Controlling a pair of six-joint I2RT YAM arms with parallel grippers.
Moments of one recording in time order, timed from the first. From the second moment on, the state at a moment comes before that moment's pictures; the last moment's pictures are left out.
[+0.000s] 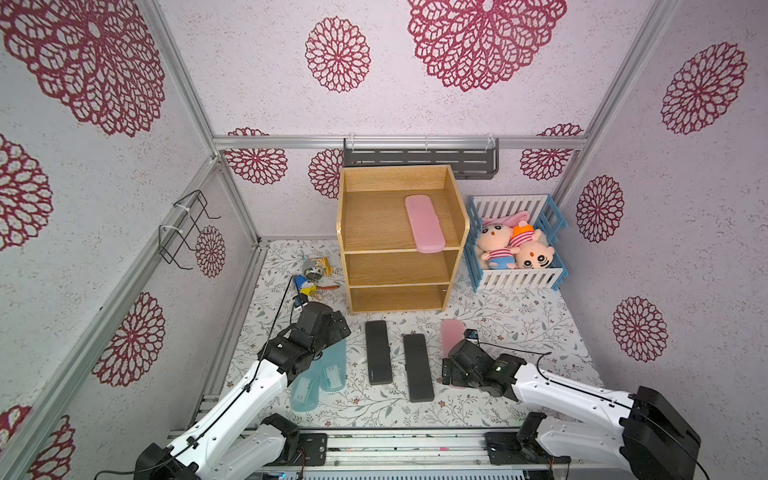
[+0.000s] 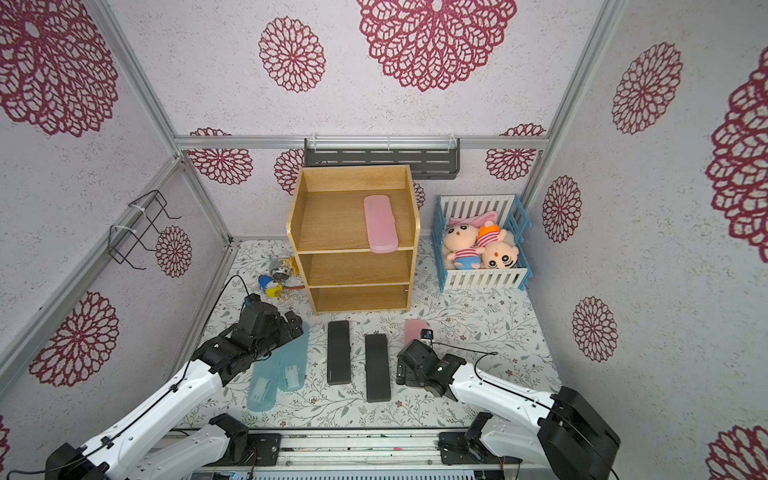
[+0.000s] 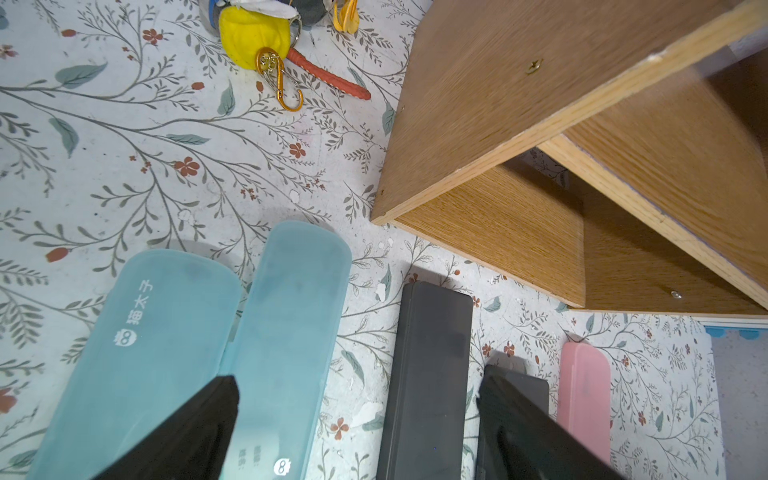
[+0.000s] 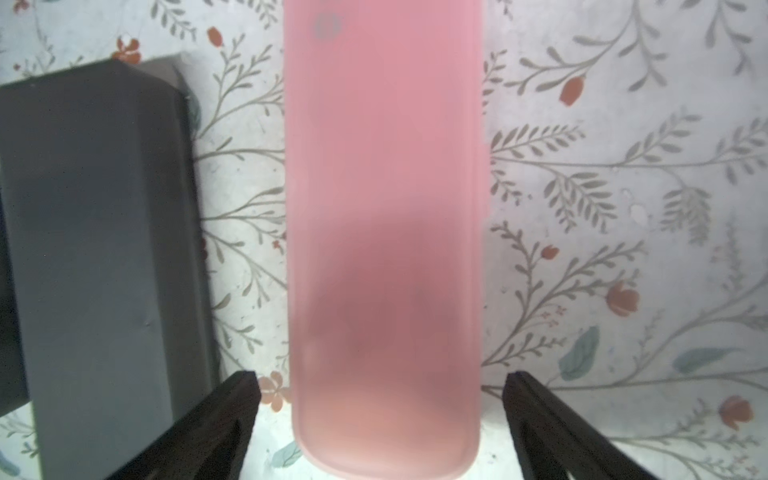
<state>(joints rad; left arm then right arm) -0.48 0.98 0.72 -0.56 -0.23 -0.86 0.80 1.14 0.52 -0.56 0.21 0.84</state>
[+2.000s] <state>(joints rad) -0.50 1.02 0.72 -0.51 -0.25 -0.87 0.88 1.27 0.57 -0.59 0.26 0.84</state>
